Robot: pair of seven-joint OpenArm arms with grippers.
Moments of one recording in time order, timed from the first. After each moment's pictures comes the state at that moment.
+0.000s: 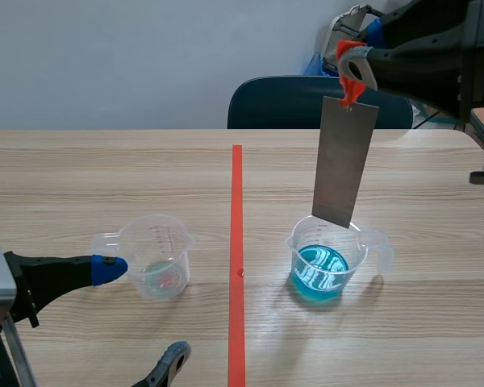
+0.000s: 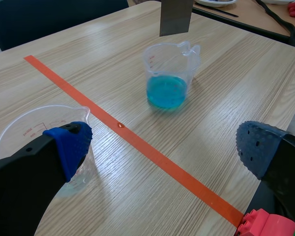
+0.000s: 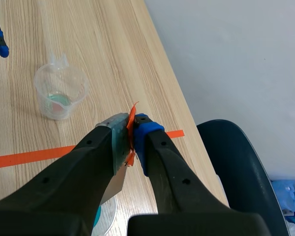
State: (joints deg) left arm 39.4 -45.9 22.0 108.1 -14.3 -10.9 -26.8; right arm -3.3 70.5 -11.4 121.9 29.7 30.1 4.0
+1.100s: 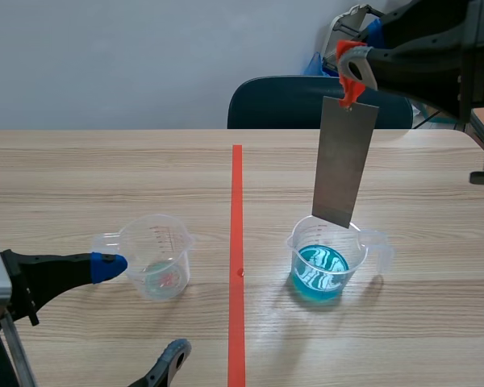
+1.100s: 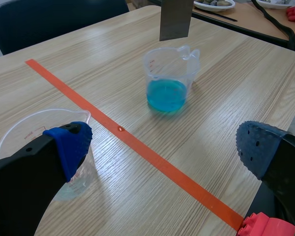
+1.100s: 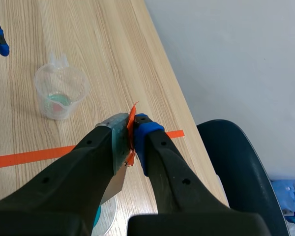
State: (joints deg) left arm 39.4 -45.9 22.0 108.1 -14.3 -10.9 -27.7; right arm -3.3 70.5 -11.4 121.9 29.7 30.1 4.0
